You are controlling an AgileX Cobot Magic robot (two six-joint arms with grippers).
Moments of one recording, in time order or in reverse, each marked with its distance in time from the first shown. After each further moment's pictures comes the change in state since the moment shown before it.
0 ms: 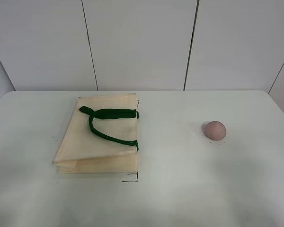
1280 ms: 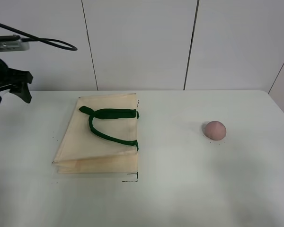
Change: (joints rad) left arm 0.000 1.616 -0.849 0.000 -0.125 -0.080; right arm 0.000 0.000 0.000 0.000 0.000 0.001
